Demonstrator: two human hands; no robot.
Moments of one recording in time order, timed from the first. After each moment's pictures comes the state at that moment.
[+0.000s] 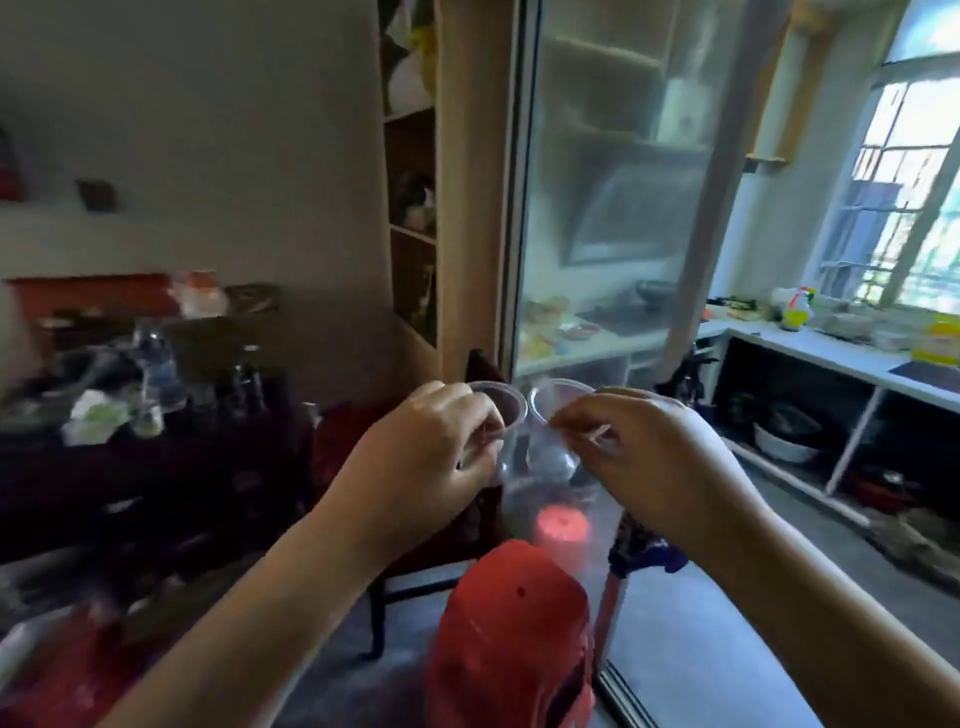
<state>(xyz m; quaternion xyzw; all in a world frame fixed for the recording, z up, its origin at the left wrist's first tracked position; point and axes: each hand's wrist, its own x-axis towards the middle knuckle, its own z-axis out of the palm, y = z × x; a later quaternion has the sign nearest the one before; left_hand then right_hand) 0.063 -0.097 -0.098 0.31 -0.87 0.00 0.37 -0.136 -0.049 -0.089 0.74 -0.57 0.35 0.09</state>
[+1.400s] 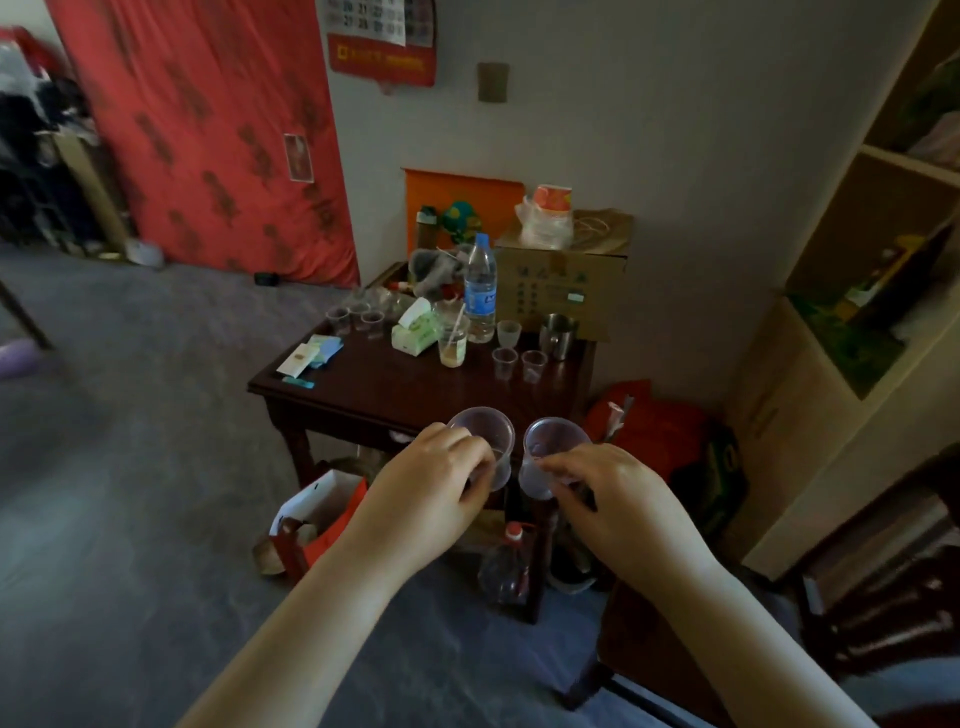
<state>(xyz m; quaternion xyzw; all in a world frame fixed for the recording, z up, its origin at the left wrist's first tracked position) 0.344 -0.457 -0.245 0.67 -0.68 0.06 0.29 0.160 -0.548 -0.239 0.91 -0.30 0.23 -0.14</state>
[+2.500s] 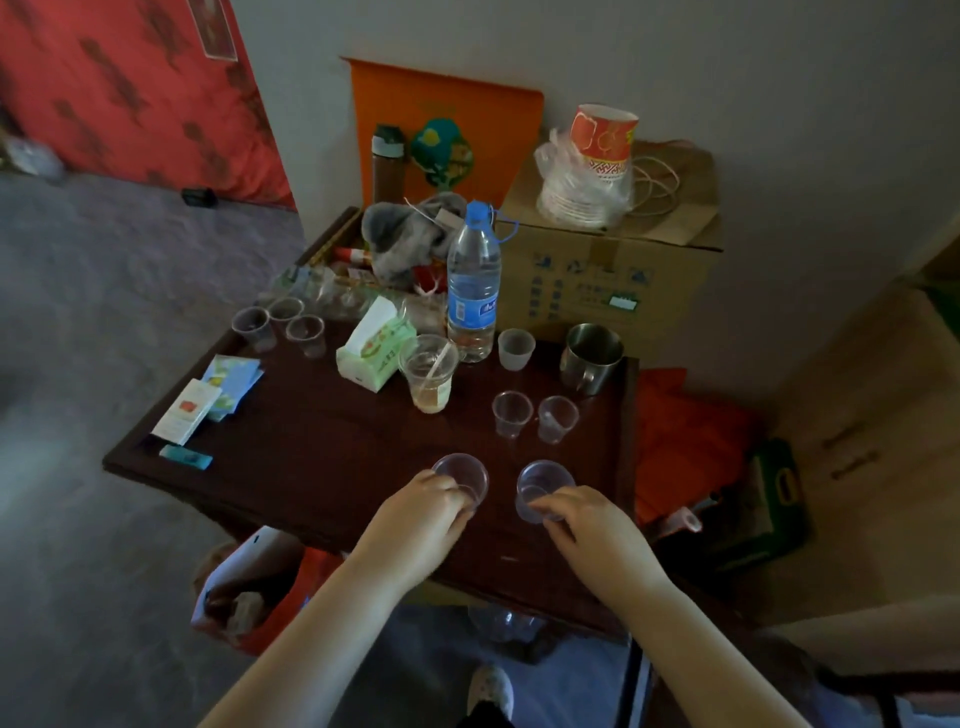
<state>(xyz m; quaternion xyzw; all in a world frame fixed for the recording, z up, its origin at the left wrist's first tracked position) 0.553 -0.796 -0.393 0.70 -0.68 -0.11 0.21 0.353 -0.890 -0.384 0.89 -0.36 0.10 -0.26</state>
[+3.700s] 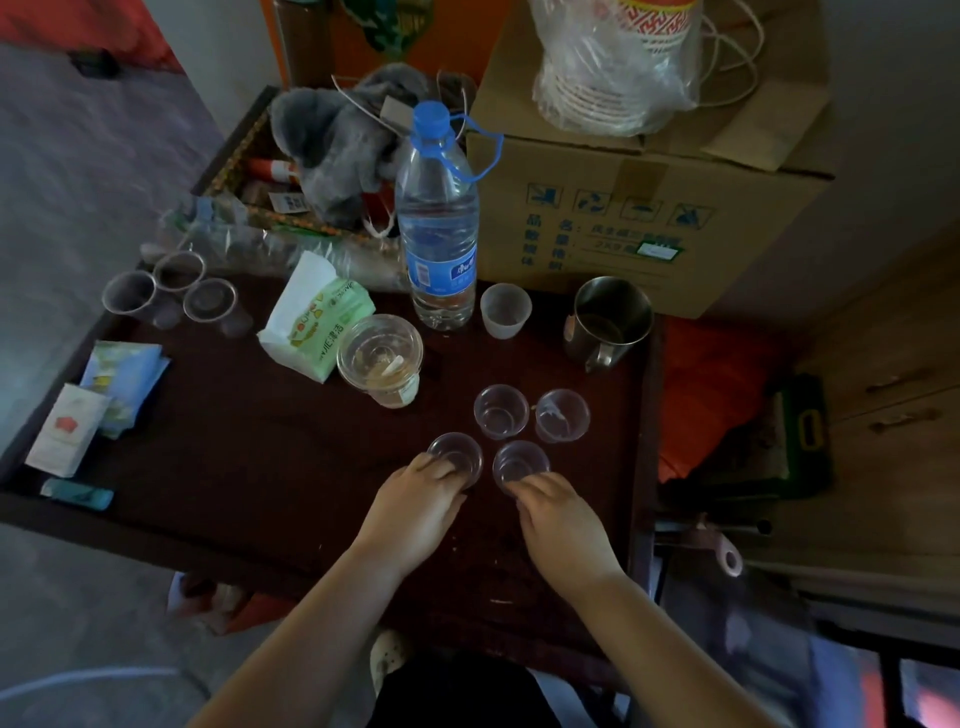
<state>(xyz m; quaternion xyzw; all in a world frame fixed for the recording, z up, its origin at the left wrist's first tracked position) 0.590 -0.919 -0.490 0.71 -0.67 -0.18 0.12 0.411 -0.984 -0.491 0.88 -0.39 0.05 -0.27</state>
